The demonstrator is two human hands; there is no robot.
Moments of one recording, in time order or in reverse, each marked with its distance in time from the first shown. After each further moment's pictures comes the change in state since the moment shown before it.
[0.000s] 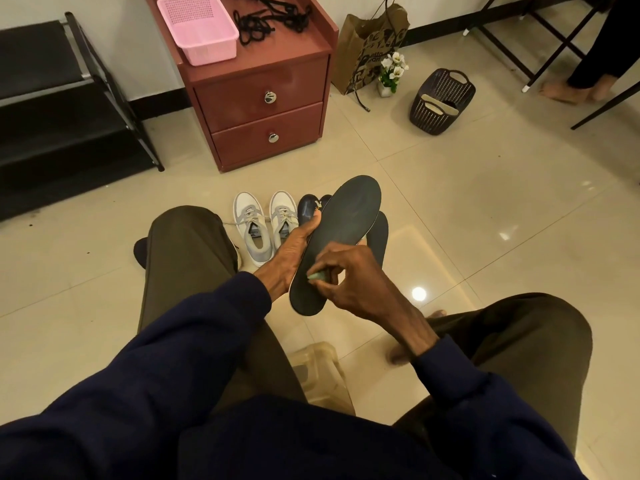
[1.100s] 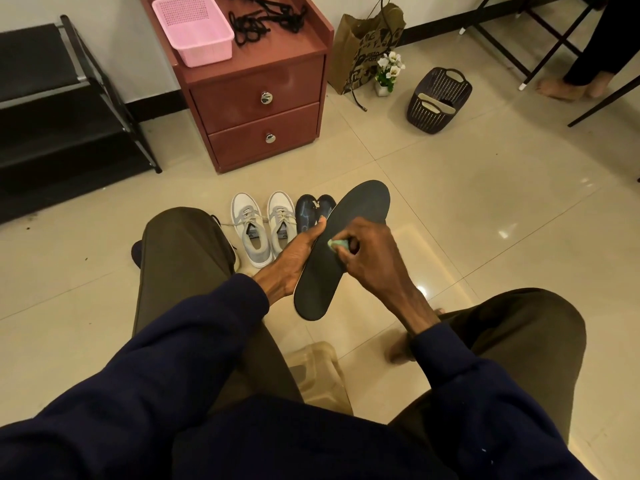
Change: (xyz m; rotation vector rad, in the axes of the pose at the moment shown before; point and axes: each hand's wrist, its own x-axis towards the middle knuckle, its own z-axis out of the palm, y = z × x) left_hand -0.006 -0.008 0.004 0.103 -0.086 -0.075; right_hand 0.016 0.024 -0.015 -0.178 0.203 0.191
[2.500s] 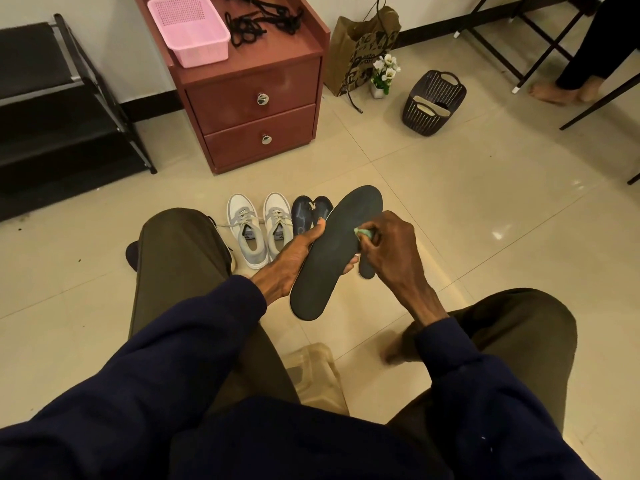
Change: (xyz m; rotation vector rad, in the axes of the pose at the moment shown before) left_hand -0.001 0.000 0.005 -0.017 -0.089 -0.048; right_hand 0.002 0.036 -0.014 -0.085 0.185 0.125
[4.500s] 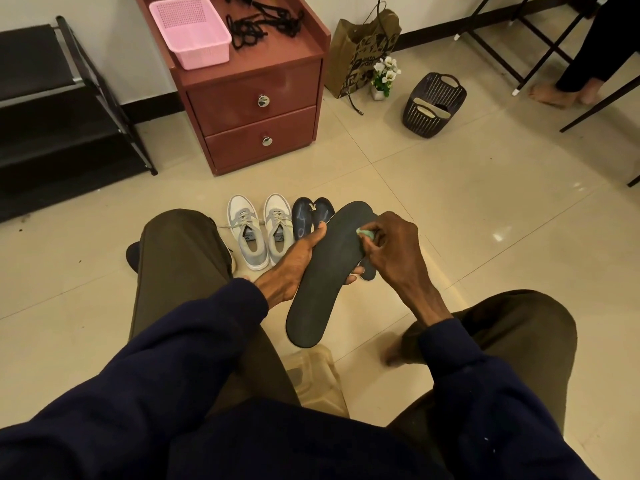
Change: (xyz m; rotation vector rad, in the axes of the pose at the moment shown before) left_hand -0.005 -0.004 0.007 0.003 0.011 -0.051; right_hand 0.002 0.003 -0.002 0.069 -0.010 -0.020
